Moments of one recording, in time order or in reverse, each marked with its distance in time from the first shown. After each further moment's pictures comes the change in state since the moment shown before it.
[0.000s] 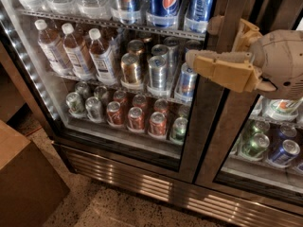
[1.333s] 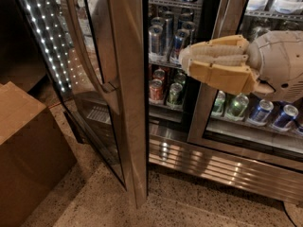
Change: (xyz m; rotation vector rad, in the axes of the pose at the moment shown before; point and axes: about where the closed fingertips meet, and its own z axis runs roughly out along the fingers) arm 0.000 0.000 0.000 0.000 0.000 0.000
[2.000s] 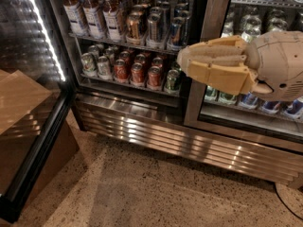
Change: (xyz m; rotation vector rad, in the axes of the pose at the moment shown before) arm 0.000 0.000 0.000 0.000 0.000 0.000
